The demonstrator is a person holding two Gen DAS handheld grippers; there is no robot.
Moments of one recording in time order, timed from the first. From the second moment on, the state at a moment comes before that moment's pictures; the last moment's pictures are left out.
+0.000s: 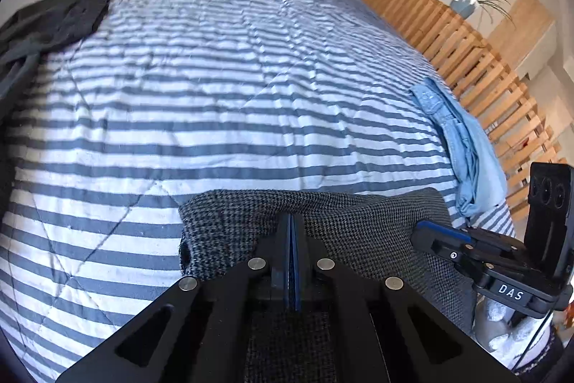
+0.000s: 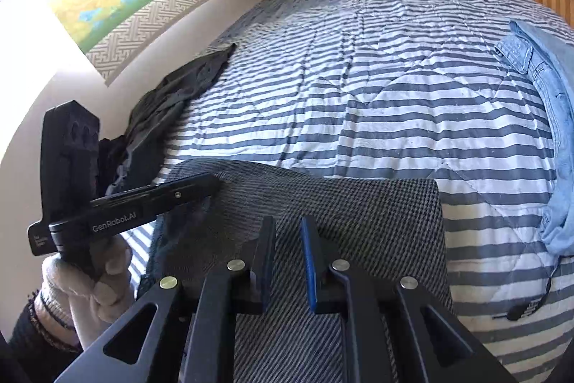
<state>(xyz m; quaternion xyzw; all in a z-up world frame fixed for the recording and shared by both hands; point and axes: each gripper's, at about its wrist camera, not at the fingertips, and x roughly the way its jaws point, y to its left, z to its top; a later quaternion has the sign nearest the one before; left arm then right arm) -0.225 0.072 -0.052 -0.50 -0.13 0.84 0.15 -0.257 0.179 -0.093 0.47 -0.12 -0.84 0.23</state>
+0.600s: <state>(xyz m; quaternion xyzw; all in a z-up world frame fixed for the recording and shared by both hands) -0.144 0.083 -0.049 -0.50 -0.11 0.84 0.18 -0.175 0.167 -0.095 0.51 -0.07 -0.82 0.26</state>
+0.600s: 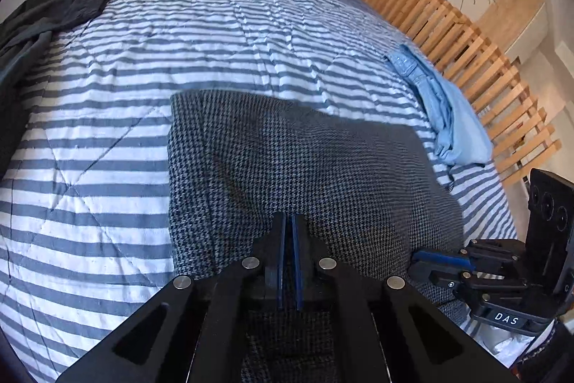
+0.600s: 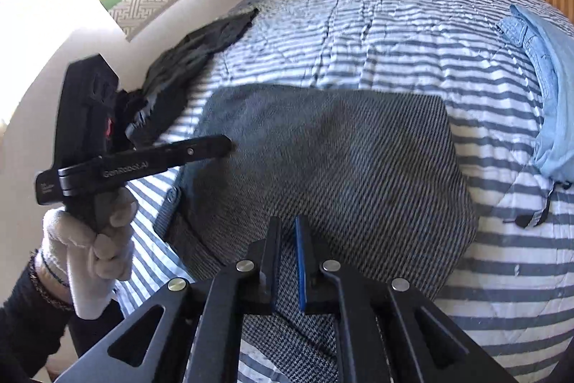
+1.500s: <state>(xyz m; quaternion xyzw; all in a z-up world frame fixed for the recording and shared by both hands) -0.117 0.042 -0.019 -0.52 -0.12 0.83 0.13 -0.155 0.251 -0.095 0.47 -0.13 -0.86 0.15</state>
